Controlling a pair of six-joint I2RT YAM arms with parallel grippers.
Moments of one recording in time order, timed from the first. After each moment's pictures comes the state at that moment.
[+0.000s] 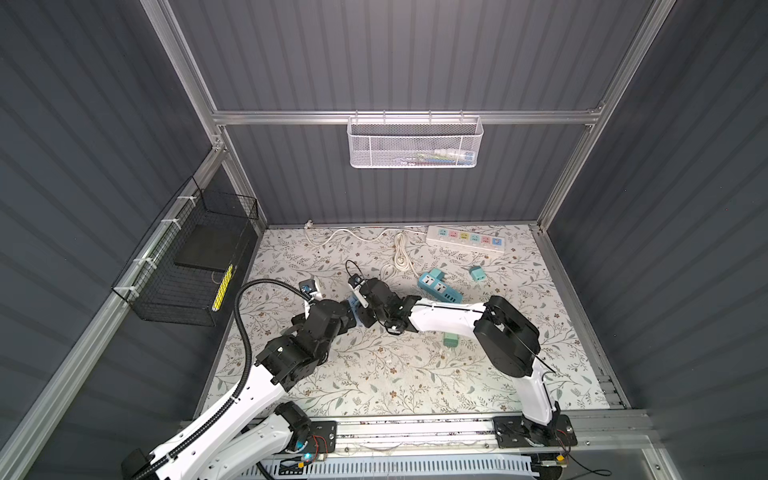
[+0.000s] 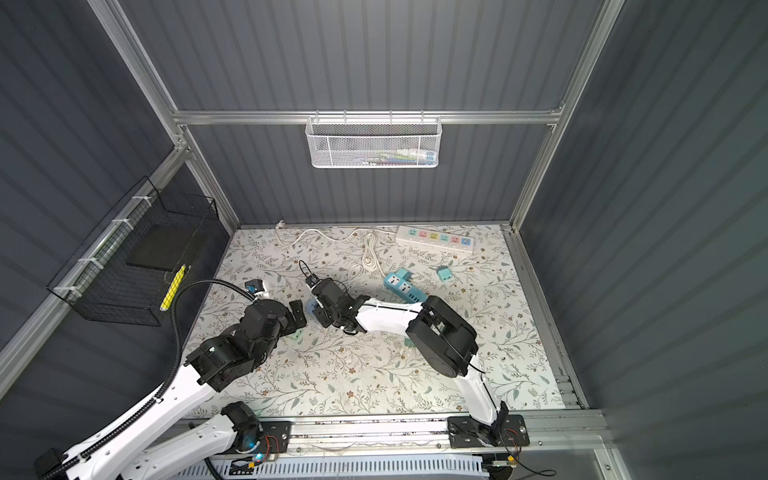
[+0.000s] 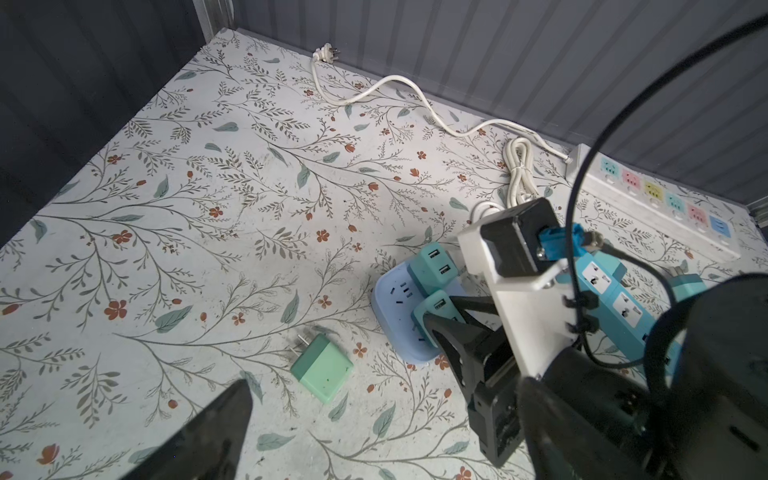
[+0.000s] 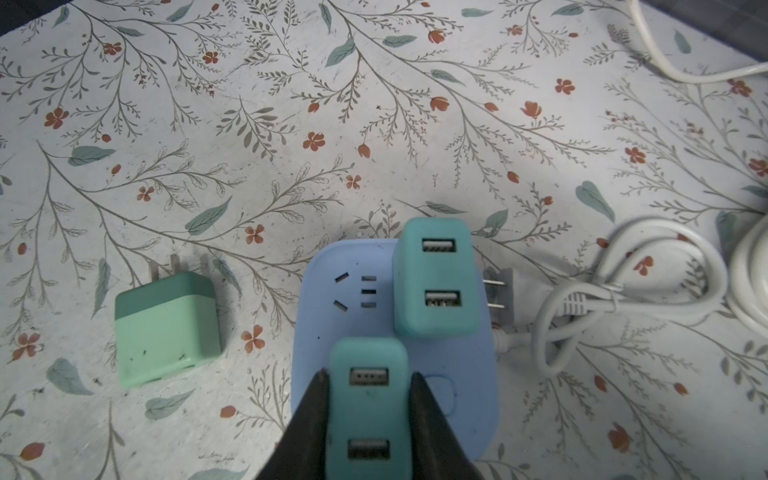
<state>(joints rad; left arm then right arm) -0.71 0.83 0.77 -0.65 -0.59 -0.70 0.99 2.12 1.47 -0.09 0.14 0.11</state>
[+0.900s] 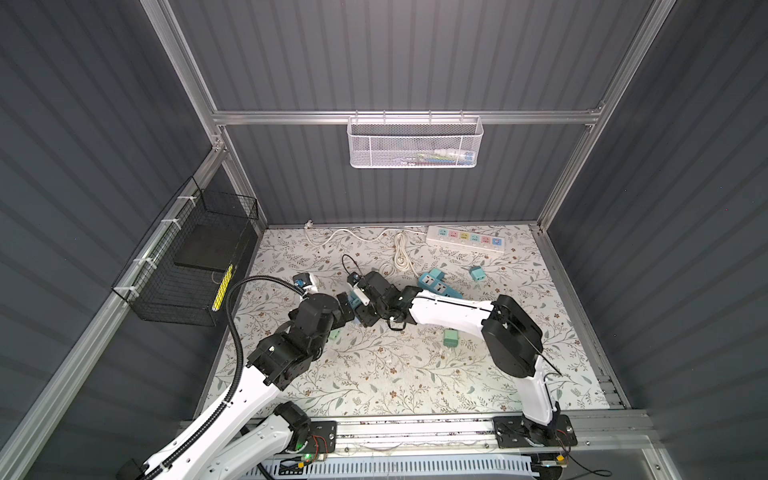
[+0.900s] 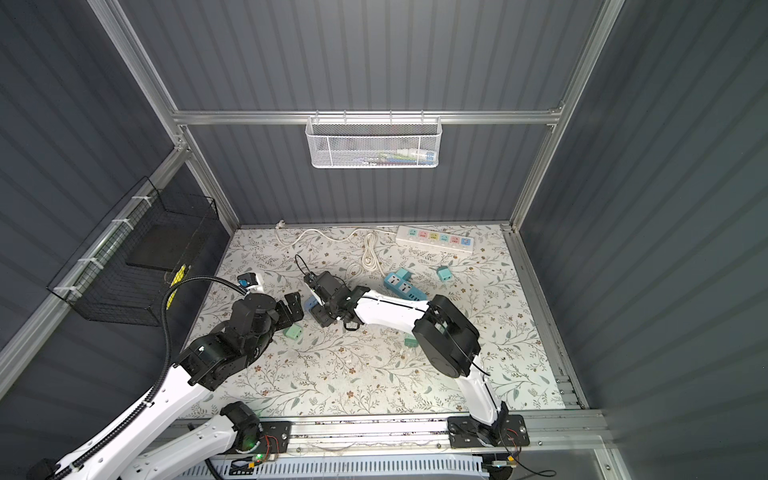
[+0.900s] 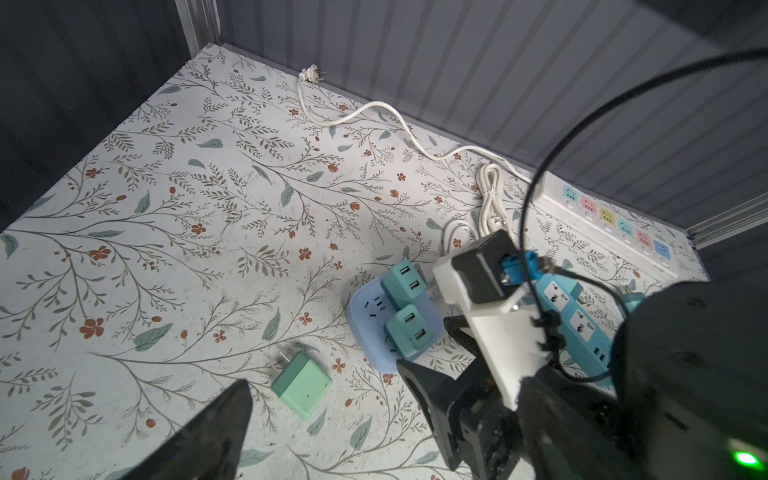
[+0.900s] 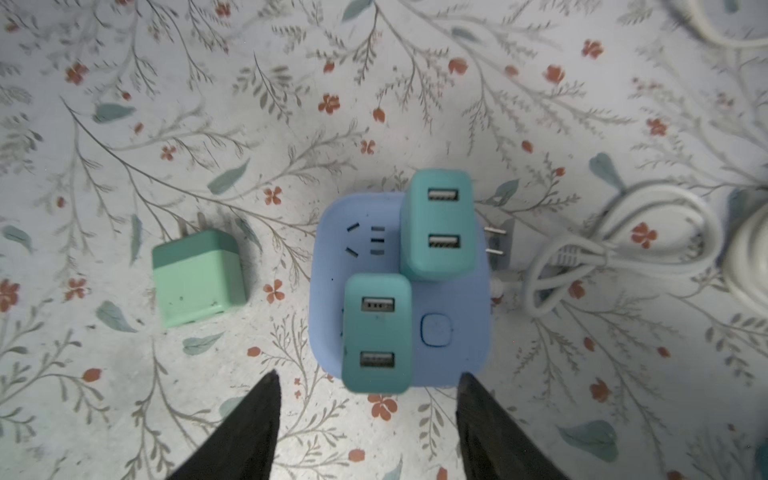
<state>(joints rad) -0.68 0.80 0.83 -0.64 -0.53 -0.69 0.98 2.06 1.58 -0.33 0.08 0.10</state>
